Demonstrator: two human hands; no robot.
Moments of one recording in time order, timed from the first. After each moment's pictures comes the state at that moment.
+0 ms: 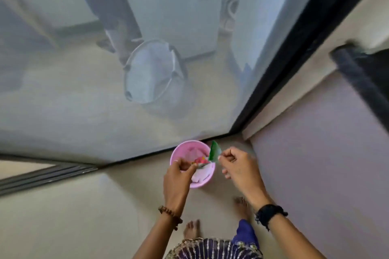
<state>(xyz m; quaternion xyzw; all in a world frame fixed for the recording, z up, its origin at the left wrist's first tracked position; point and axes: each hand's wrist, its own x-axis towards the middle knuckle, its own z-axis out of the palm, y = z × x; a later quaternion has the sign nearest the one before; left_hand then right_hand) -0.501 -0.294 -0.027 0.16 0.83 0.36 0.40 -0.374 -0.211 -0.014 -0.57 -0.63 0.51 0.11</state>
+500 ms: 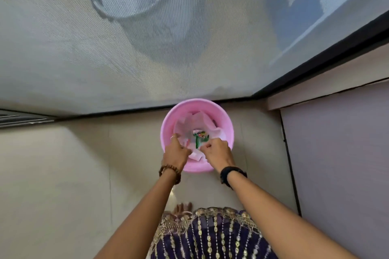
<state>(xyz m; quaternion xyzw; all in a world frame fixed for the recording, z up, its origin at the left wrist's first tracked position) -0.548 -0.291 -0.375 0.13 0.84 0.21 0.49 -0.452 -0.220 -0.367 -0.59 -0.62 0.49 -0.15</state>
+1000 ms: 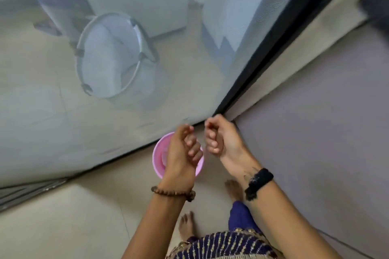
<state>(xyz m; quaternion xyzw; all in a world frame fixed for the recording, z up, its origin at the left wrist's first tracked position) -0.511 -0.209 -0.034 -0.13 0.51 0.55 0.64 -0.423 -0.166 -0.036 -0.52 -0.18 0.80 0.24</state>
